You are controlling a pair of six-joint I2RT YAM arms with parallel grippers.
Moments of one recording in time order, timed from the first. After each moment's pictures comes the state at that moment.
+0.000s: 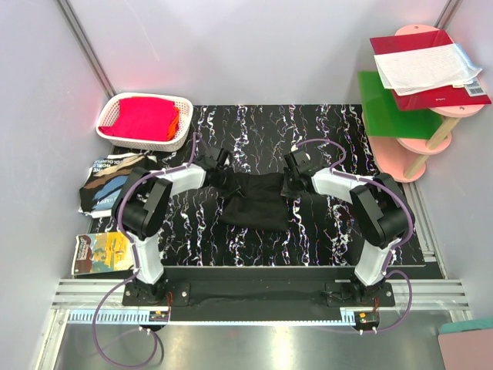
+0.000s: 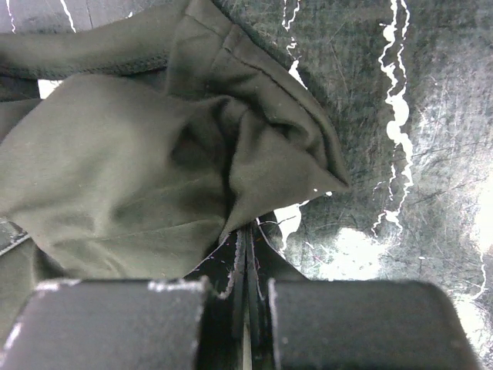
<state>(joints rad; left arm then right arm) -0.46 1.89 1.12 -0.29 0.31 -0.81 0.50 1.81 1.06 -0.26 0.00 0.61</state>
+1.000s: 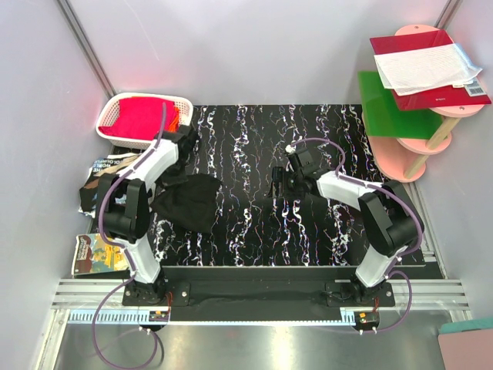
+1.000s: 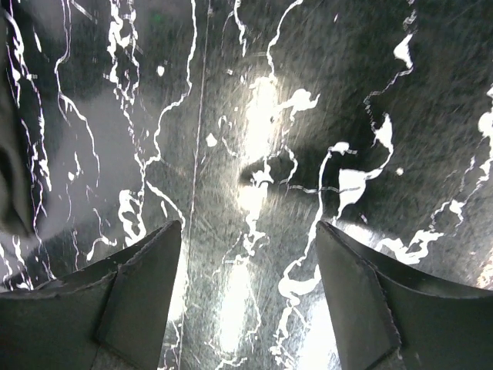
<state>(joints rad) -0.25 1.80 1.38 -1.07 -0.46 -0.57 0.50 1.73 1.01 -0.21 -0.18 0.49</state>
